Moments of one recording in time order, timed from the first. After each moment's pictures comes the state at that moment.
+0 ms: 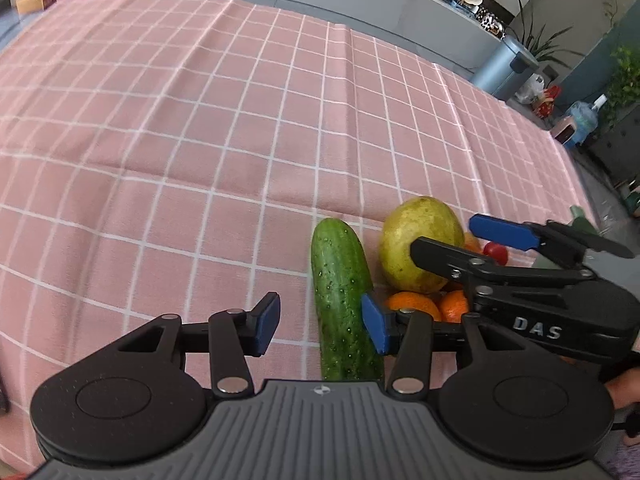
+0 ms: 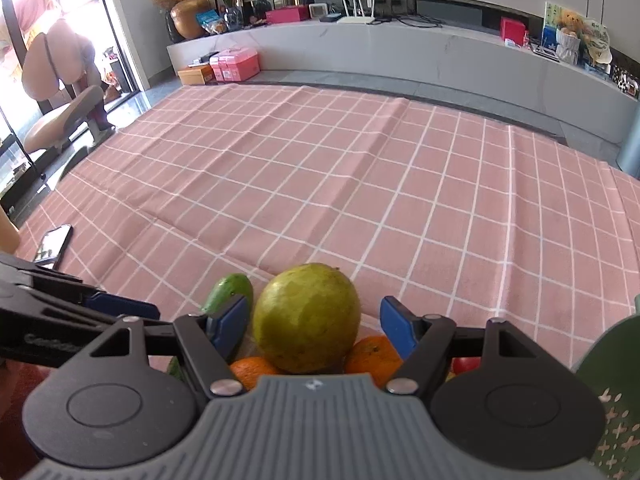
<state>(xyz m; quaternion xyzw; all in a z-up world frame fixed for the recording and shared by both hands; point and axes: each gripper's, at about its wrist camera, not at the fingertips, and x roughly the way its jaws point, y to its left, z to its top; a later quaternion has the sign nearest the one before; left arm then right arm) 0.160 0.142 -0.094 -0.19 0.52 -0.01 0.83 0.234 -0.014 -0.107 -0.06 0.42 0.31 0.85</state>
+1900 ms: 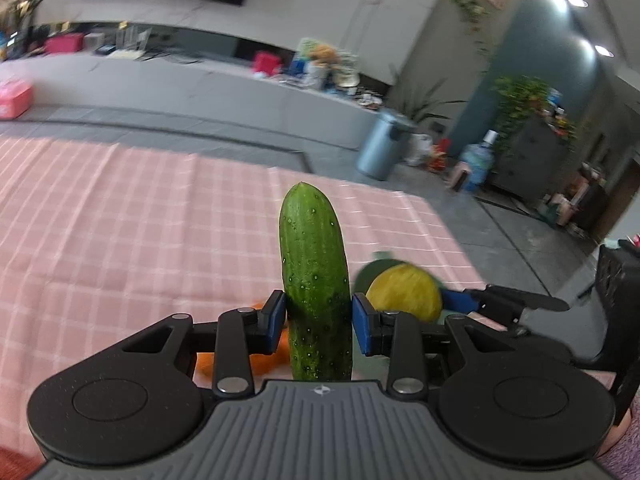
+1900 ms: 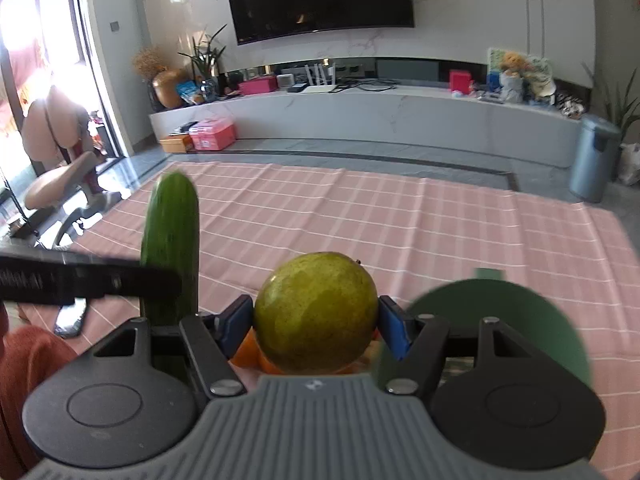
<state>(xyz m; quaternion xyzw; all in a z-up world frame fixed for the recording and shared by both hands) 0.109 0.036 0.027 -0.14 0.36 -0.12 0.91 0.131 -0.142 -0.013 -0.03 0.33 0.26 0.90</state>
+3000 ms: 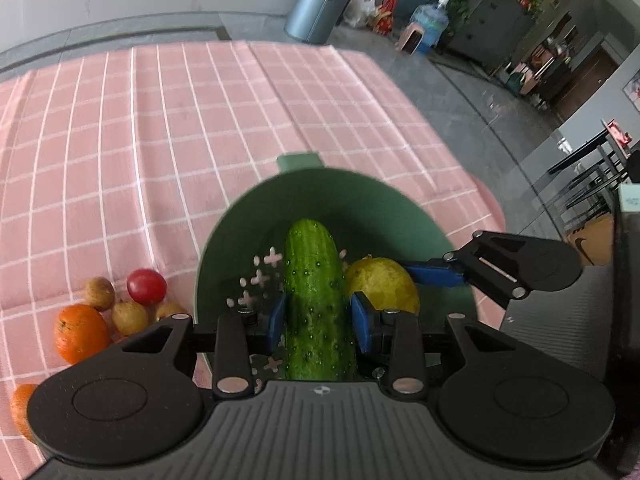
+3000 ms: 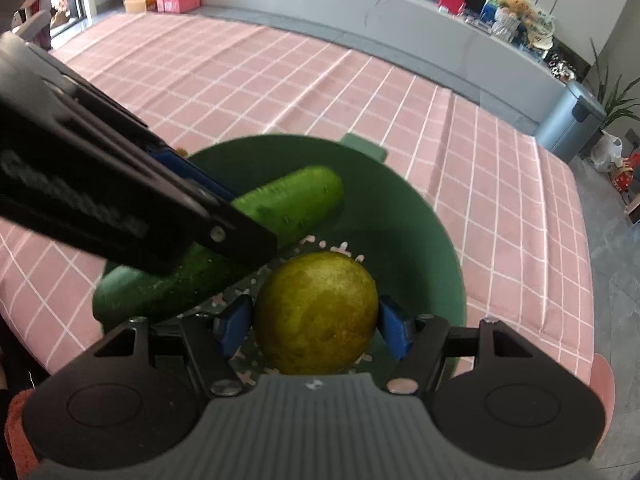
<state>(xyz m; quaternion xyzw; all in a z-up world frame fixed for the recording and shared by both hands) 0.240 -0.093 -0.081 -0.07 0.52 -0.23 0.82 0.207 -0.207 -0.098 -0.19 0.47 0.22 0.83</state>
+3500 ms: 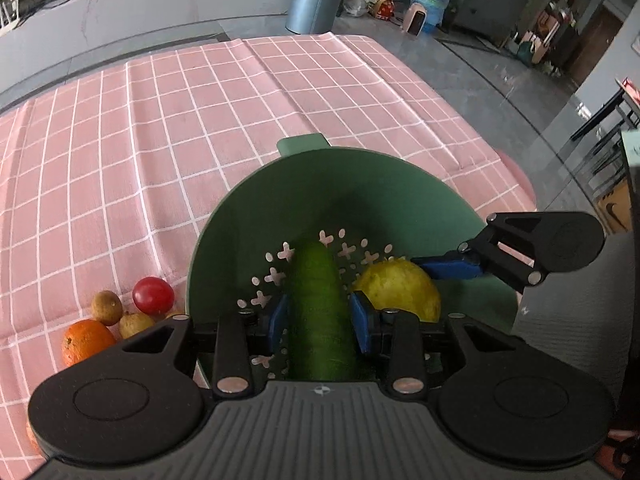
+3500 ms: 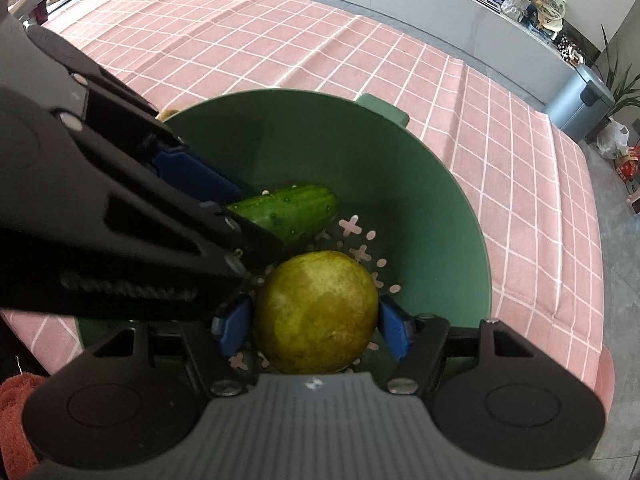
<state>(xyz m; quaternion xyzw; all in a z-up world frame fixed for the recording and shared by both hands) 0.235 -0.108 -0.086 -0.01 0.51 -0.22 0.83 0.217 -0.205 -0.116 -0.20 0.51 0.21 0.81</state>
